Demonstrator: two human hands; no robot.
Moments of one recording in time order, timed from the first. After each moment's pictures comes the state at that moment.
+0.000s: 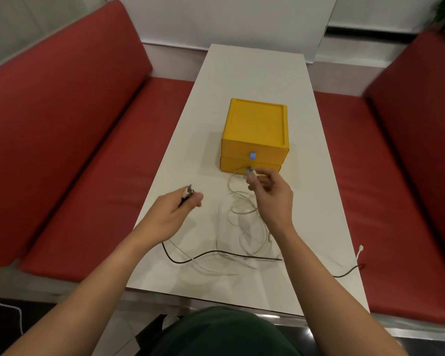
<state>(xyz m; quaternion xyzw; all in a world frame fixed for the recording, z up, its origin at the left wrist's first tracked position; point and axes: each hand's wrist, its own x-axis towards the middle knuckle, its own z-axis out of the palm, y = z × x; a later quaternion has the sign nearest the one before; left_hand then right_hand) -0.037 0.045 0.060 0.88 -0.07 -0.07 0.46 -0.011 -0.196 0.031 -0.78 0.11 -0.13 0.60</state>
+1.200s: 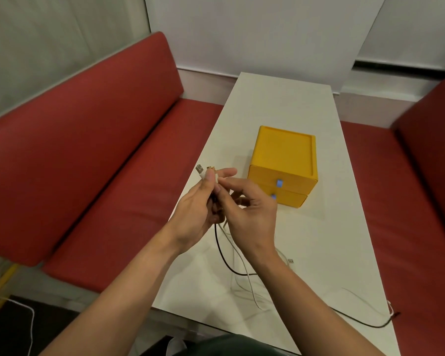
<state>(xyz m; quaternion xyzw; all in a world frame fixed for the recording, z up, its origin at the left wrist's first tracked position) -0.027 0.033 0.123 0.58 -0.03 -0.13 0.81 -0.030 -0.084 0.111 -0.72 -0.08 -0.19 0.66</state>
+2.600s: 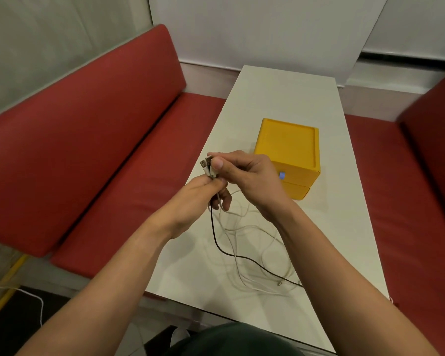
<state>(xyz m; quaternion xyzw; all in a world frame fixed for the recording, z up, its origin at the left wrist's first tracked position) -0.026 0.048 0.134 0.76 -0.06 -0.12 0.63 0.010 -0.106 0.146 -0.71 -0.16 0.05 0.69</state>
